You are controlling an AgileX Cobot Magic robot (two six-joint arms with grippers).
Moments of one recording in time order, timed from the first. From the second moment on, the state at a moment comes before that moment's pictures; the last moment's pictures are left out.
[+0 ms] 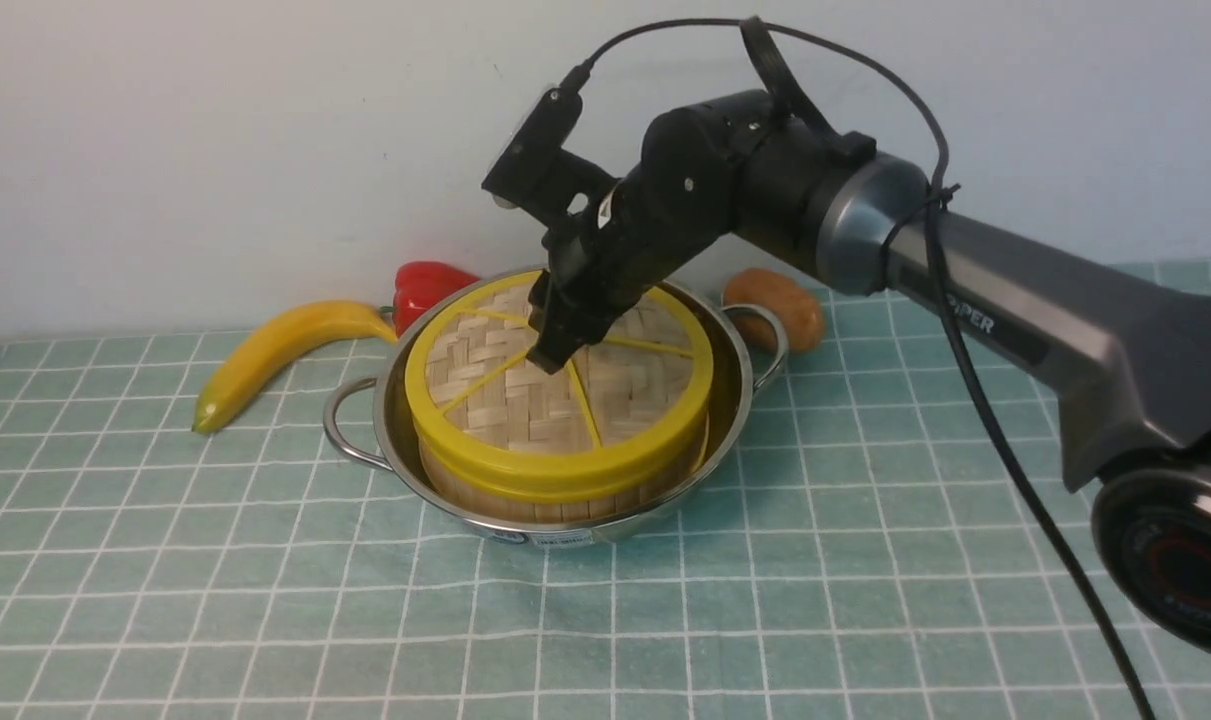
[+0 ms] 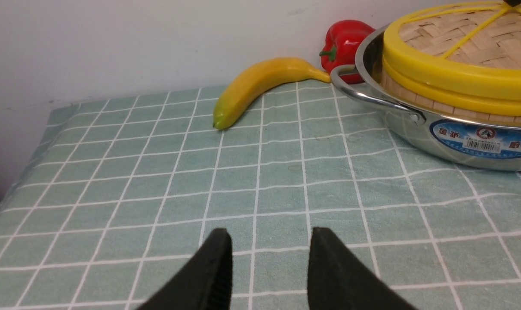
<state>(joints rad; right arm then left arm) 0.62 2.36 -2.21 0.17 0.88 -0.50 0.09 0.00 0.01 -0.09 0.34 0.21</state>
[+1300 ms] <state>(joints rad) 0.62 2.18 -2.21 0.17 0.96 -0.34 0.09 0.00 0.01 -0.09 0.34 0.21</state>
